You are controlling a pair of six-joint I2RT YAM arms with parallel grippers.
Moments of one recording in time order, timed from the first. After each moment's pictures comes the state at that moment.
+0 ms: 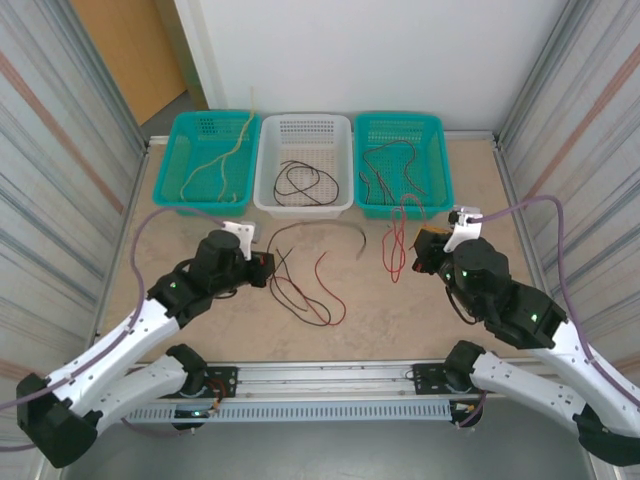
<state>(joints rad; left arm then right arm) -0.66 0.88 0.69 -0.46 0.06 -0.52 0.87 0.63 0.96 -0.69 0.51 0.60</state>
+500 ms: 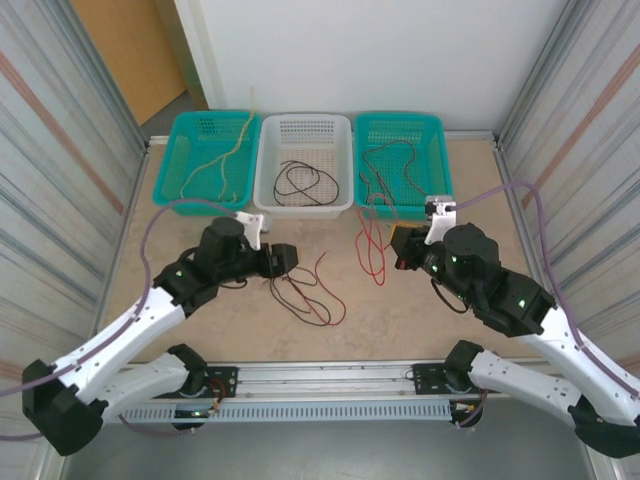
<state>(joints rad) -0.66 0.93 0.80 -0.35 0.30 -0.65 0.86 0.75 1.03 -0.61 0.27 0.58</state>
